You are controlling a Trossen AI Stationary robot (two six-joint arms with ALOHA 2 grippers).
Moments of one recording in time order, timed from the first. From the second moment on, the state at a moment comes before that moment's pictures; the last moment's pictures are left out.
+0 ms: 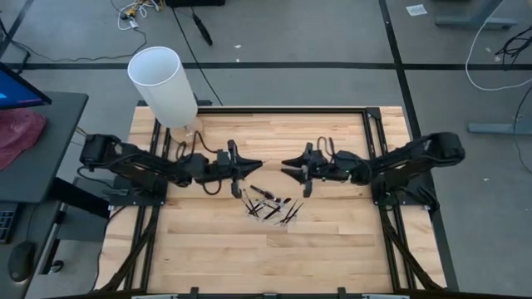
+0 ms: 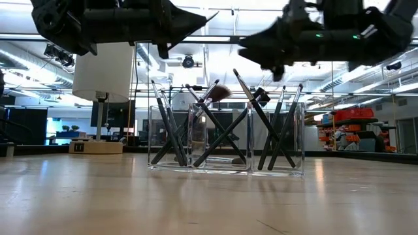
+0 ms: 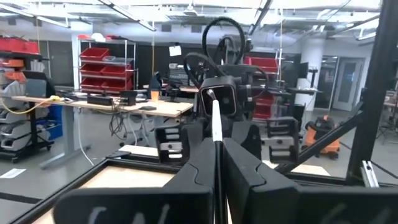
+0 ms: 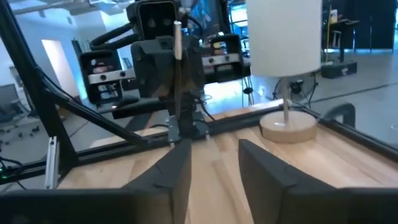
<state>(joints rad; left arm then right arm) -0.05 1.46 0.53 1.15 -0.21 -0.04 0.01 1.42 0.44 1.02 0.10 0.19</state>
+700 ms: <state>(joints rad) -0.05 1.56 0.61 1.15 -0.16 -0.04 0.03 1.52 0.60 1.12 0.08 0.04</state>
